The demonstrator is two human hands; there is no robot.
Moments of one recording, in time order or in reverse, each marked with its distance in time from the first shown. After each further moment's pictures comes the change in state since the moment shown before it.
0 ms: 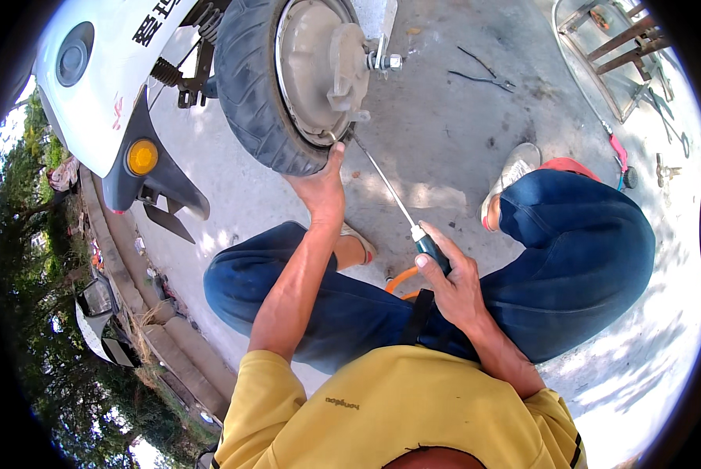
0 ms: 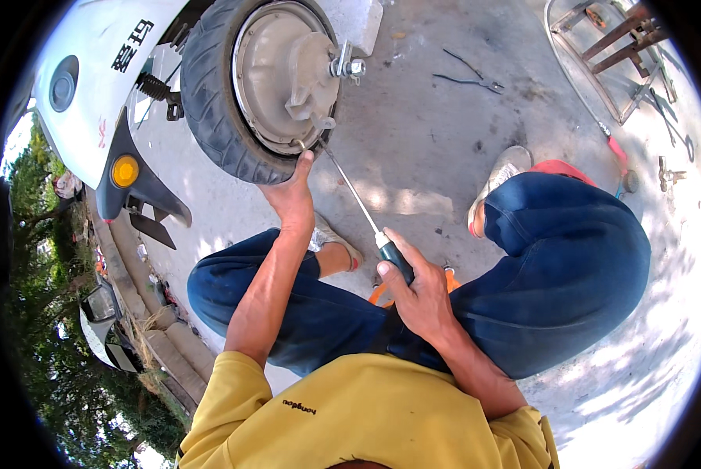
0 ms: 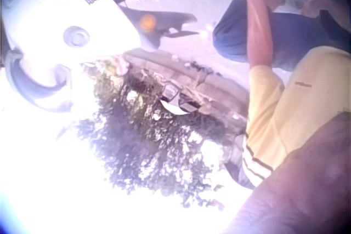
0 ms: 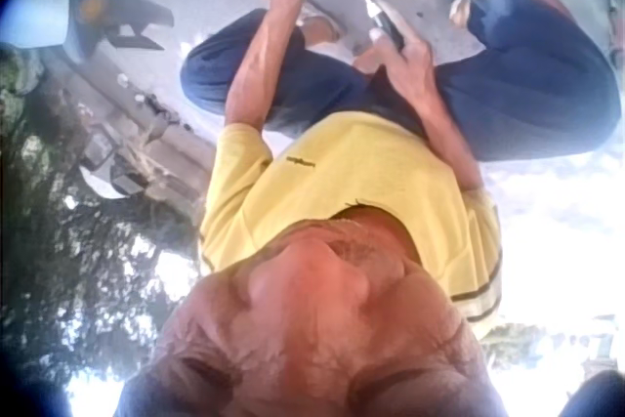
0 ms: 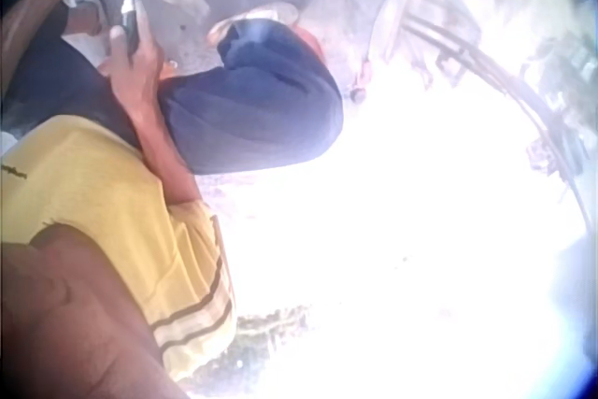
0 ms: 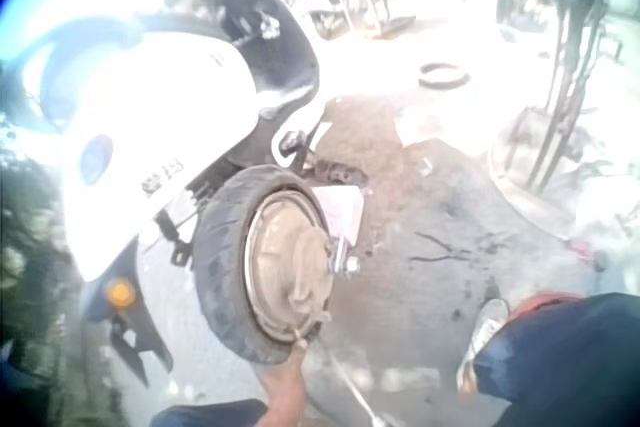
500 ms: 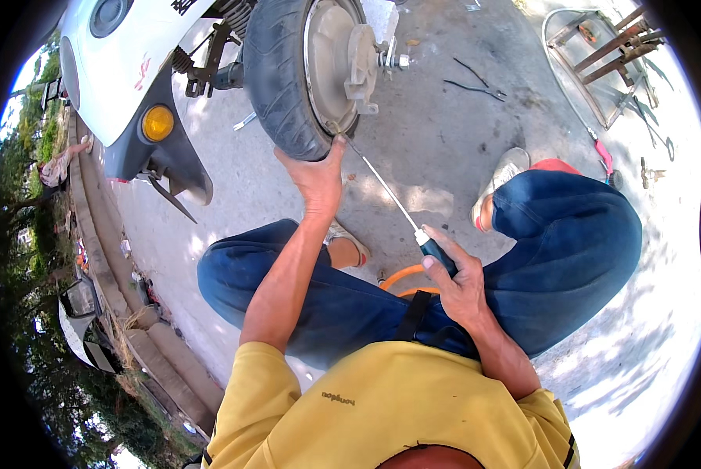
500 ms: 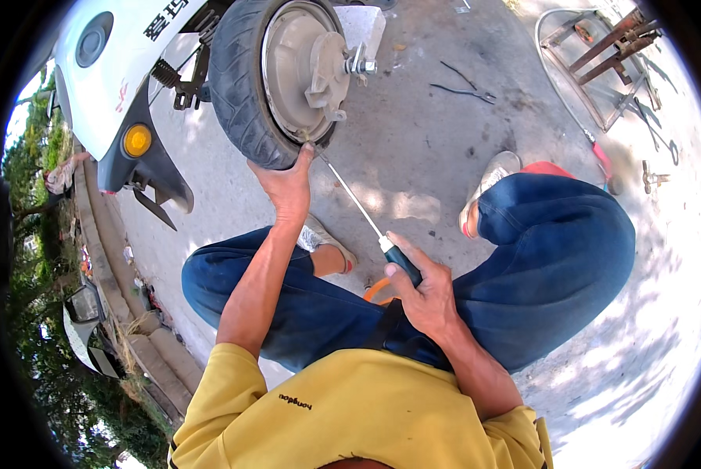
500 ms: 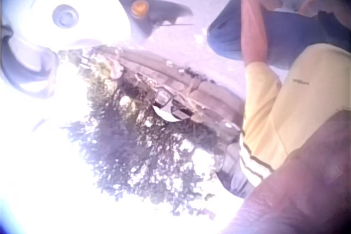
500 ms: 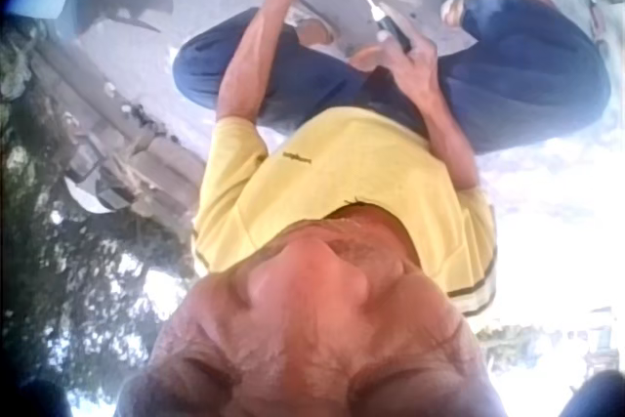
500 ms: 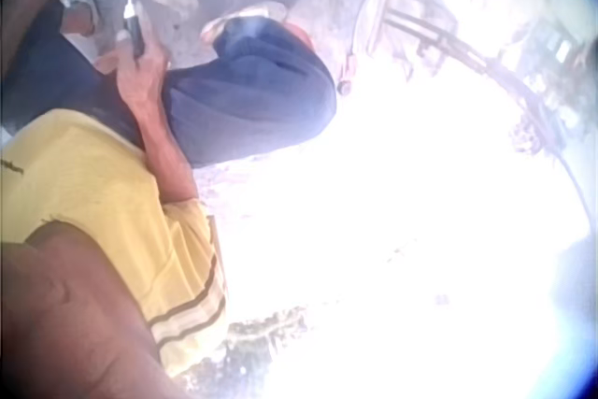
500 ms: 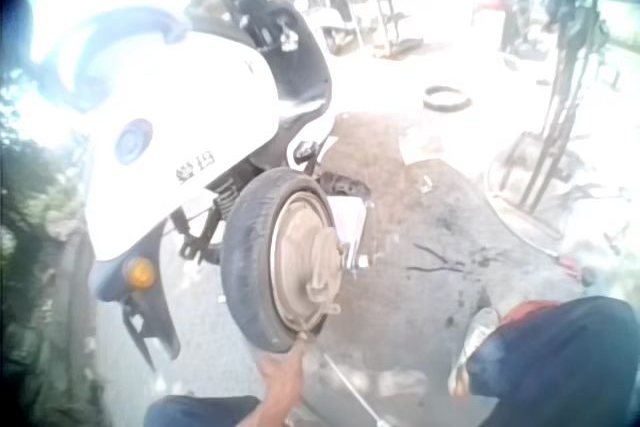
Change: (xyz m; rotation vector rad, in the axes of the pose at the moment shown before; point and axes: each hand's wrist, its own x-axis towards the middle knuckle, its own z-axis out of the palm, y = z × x) left_hand 0.005 0.025 -0.018 0.189 -0.059 -0.002; right_hand -0.025 0.002 0.002 -0.023 0.010 -0.025
